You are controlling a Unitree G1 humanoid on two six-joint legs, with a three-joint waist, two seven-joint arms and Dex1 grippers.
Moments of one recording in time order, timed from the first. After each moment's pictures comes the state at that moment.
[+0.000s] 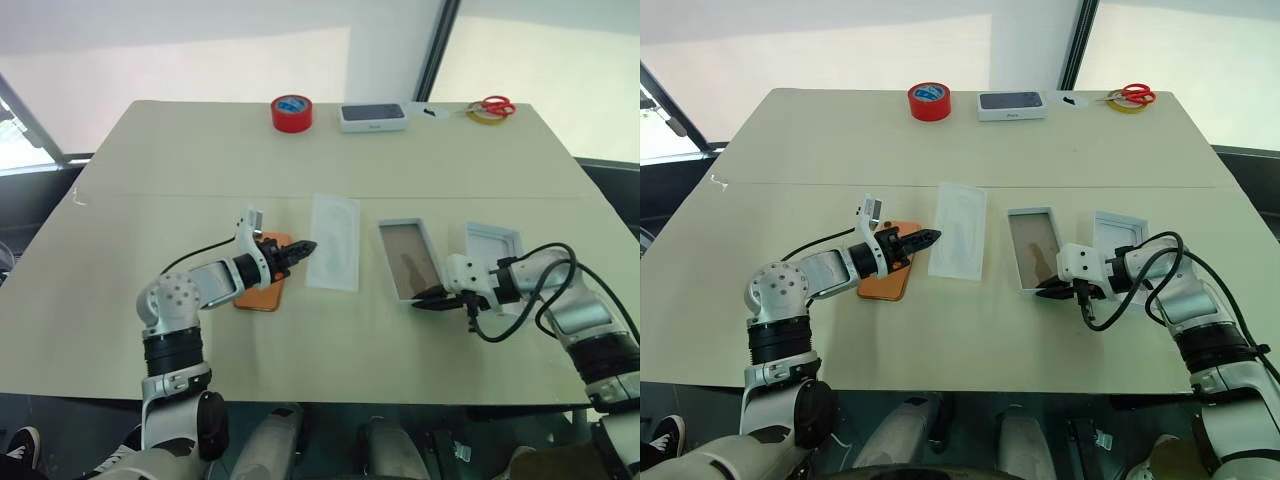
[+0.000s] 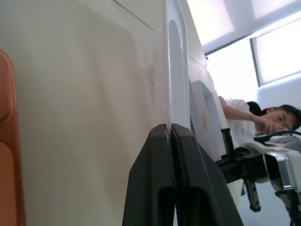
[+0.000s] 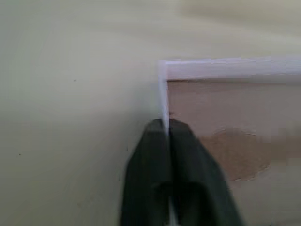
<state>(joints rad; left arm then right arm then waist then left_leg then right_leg) -0.55 0.09 0.40 0.00 -0.88 1.31 -0.25 -0.48 -0.80 0.20 0.36 0.12 -0.11 1.40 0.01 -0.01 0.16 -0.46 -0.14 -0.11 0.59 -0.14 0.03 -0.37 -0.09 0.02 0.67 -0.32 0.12</state>
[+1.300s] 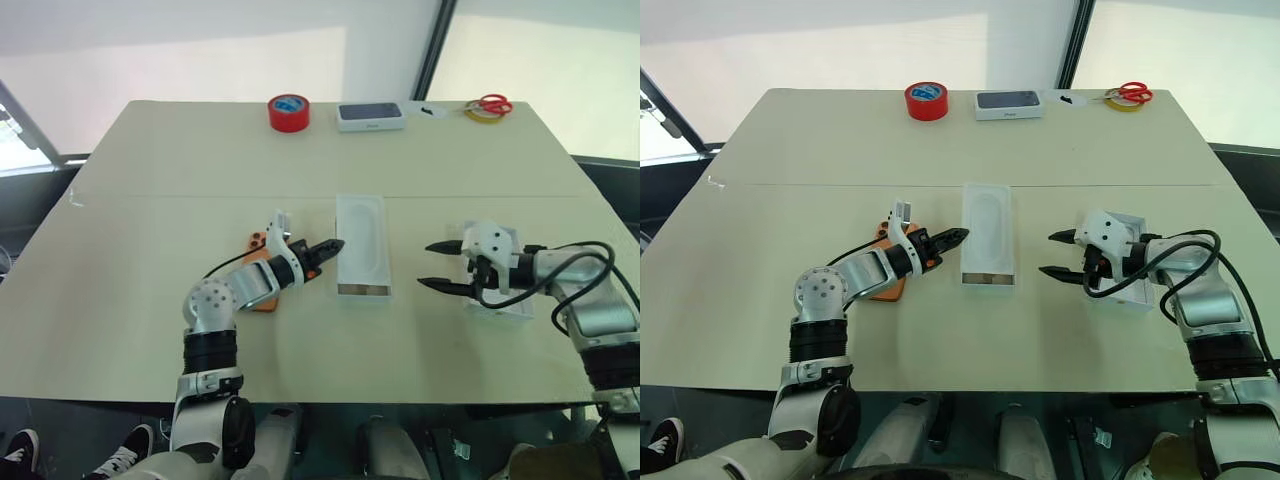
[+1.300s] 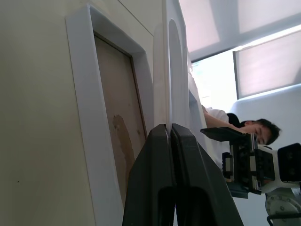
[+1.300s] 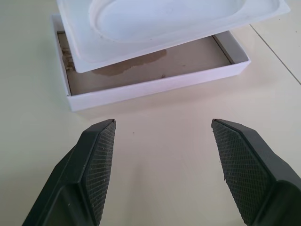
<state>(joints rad) -0.56 -0.05 0.31 0.12 -0.92 1.15 -0.16 -0.39 -0.81 0.01 0.18 0.20 0.09 1.17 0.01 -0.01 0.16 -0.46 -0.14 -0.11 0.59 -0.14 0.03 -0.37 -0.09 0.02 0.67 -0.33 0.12</state>
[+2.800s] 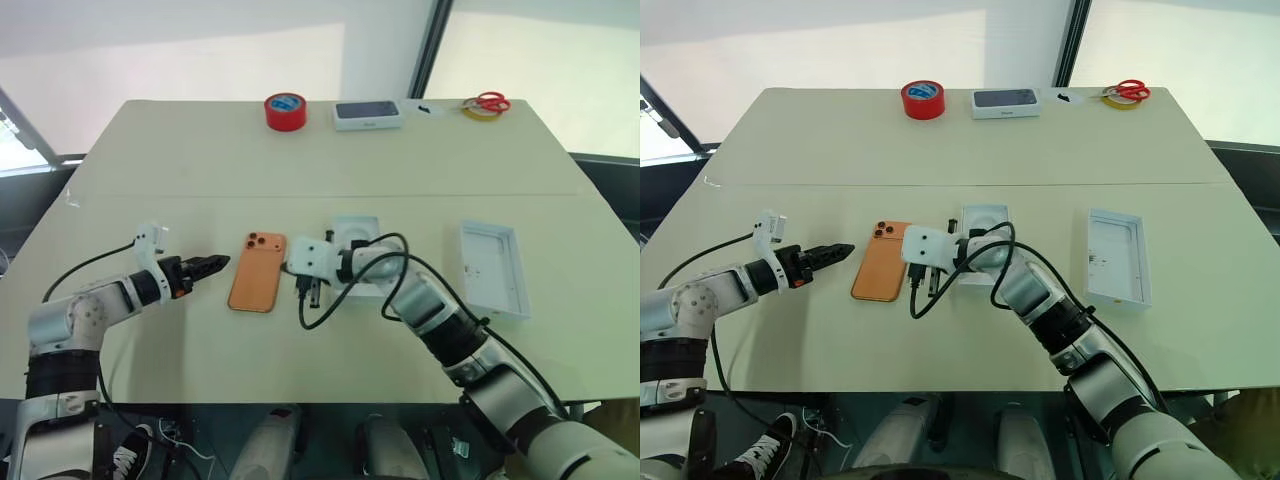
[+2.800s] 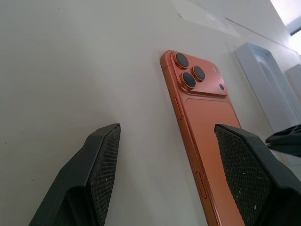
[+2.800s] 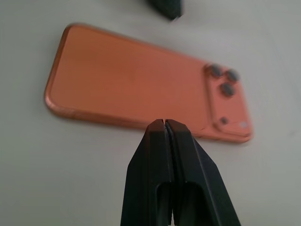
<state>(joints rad) -0.41 0.66 0.23 0.26 -0.68 0.93 -0.75 -0.73 -0.24 0.57 0.22 -0.21 0.31 0.88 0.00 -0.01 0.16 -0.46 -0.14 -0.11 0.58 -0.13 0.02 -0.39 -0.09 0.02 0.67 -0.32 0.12</state>
